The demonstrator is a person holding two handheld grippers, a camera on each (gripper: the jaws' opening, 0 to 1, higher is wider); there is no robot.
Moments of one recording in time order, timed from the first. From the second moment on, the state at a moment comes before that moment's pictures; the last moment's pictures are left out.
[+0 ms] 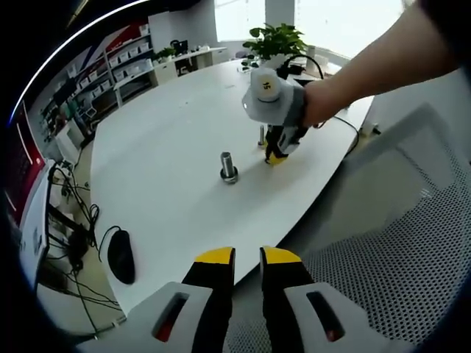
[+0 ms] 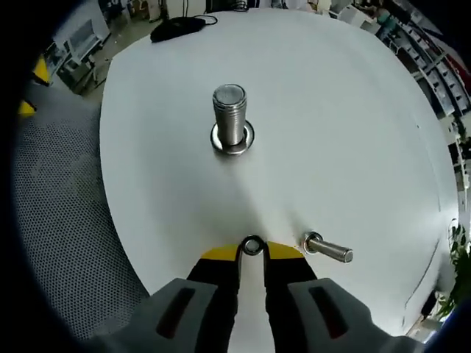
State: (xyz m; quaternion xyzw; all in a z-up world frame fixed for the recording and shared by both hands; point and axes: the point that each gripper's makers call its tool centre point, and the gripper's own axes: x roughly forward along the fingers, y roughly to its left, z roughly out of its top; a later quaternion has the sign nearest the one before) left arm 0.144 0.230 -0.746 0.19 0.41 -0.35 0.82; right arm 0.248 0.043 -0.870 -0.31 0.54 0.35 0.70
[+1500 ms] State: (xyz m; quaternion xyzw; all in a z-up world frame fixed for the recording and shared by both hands) left arm 0.142 0.228 -0.748 0.19 0.41 -0.36 0.82; right arm 0.300 0.022 -0.809 -0.28 0.47 0.31 0.78
